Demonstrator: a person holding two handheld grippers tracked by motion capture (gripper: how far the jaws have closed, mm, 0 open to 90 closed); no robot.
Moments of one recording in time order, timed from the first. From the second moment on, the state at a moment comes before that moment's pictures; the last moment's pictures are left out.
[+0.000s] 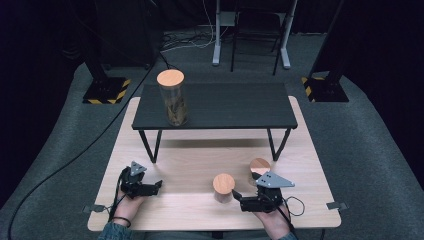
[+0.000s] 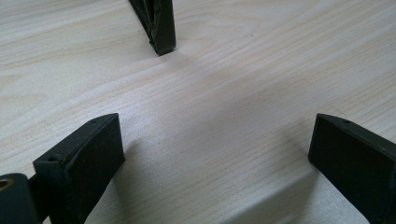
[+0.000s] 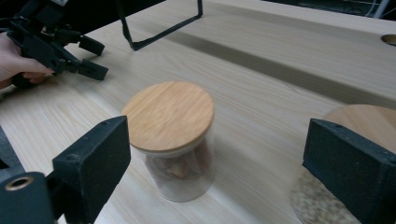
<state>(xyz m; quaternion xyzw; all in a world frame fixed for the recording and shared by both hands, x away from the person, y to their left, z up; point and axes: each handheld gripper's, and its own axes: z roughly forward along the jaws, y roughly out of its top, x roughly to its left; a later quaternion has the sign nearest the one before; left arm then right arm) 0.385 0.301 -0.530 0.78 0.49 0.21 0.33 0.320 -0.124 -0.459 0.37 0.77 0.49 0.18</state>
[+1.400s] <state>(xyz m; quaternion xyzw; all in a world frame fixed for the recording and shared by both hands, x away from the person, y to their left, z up) 0.386 0.301 -0.530 0.78 0.49 0.21 0.33 0.341 -0.067 -0.516 0.36 0.80 0.45 0.15</state>
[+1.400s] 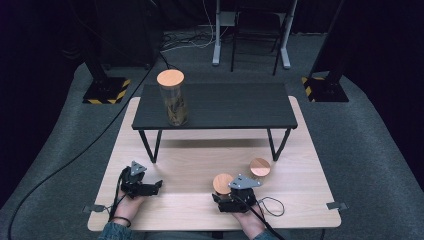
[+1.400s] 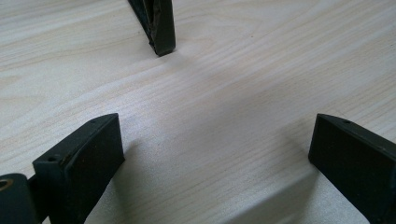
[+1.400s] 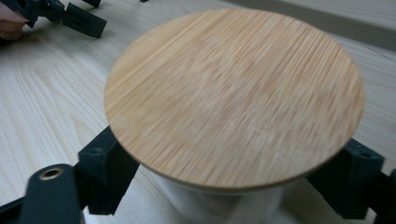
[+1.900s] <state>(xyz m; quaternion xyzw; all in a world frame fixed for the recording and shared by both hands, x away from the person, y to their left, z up) 0.386 0.301 -0.530 0.78 0.49 0.21 0.33 0.338 -0.072 -0.509 0.36 0.80 0.44 0.17</state>
